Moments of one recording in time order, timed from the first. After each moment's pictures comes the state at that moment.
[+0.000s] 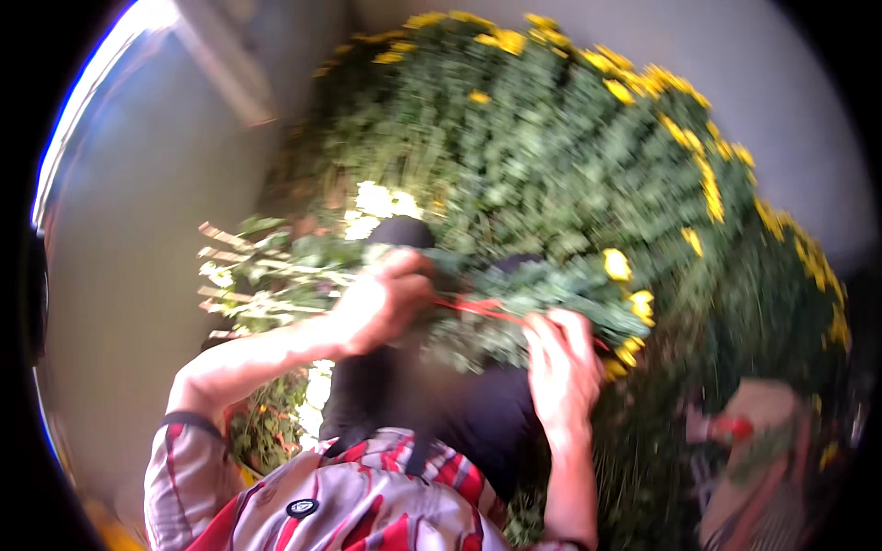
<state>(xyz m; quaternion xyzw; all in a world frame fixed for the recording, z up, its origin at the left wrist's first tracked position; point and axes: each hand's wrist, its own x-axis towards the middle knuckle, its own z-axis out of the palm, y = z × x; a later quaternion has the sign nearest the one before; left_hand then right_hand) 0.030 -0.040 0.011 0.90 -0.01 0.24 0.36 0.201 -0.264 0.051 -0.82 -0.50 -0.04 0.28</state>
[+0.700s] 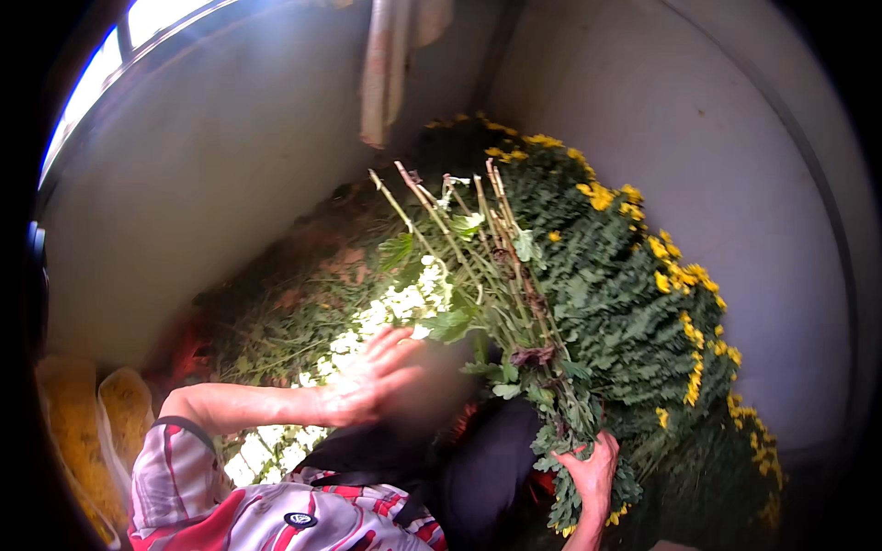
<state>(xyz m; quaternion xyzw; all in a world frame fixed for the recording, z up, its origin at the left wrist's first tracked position) -0.092 -0.043 0.036 0.95 0.17 0.20 0.20 0.261 -0.251 0.066 -0.83 -0.52 0.08 0.19</state>
